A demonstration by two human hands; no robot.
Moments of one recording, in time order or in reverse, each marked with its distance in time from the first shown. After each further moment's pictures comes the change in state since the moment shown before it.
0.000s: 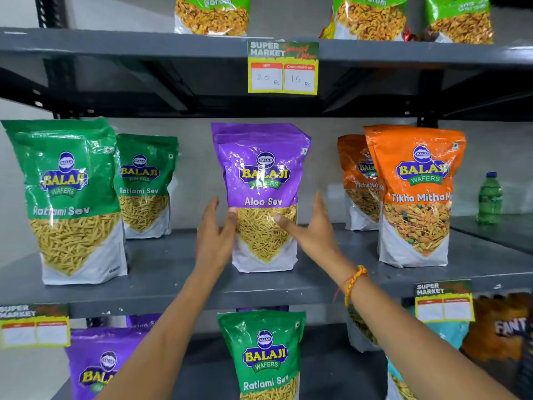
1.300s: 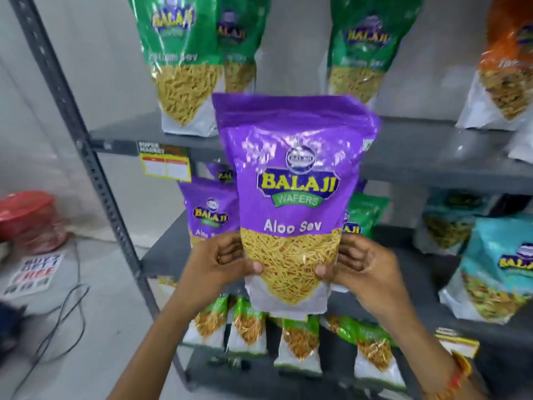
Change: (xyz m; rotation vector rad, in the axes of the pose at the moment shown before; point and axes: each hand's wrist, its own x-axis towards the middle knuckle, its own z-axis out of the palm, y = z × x) left_hand -0.236 -0.036 -0.175 -0.237 -0.303 -0.450; right_hand -0.244 0.023 0.058 0.526 -0.405 0.238
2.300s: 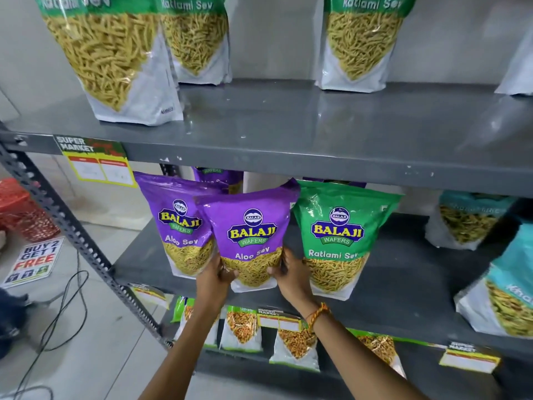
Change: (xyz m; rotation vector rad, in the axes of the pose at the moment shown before) left_hand 0.096 -0.171 0.026 0.406 0.309 -0.303; right_hand 0.110 0.211 0.038 -0.405 -0.005 0.193
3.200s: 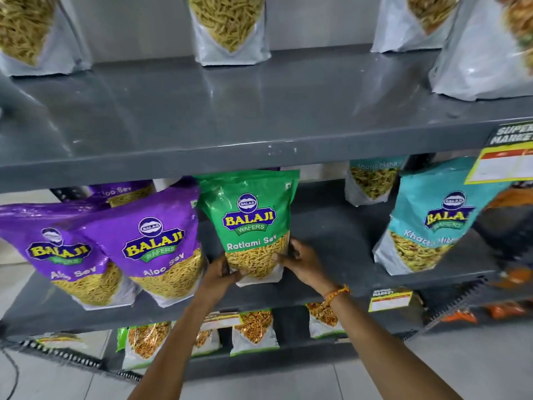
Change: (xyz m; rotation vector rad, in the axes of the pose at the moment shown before) left_hand 0.006 0.031 0.137 -0.056 -0.528 -0.050; right_hand -0.013 0.086 -0.149 0.294 -0.022 0.171
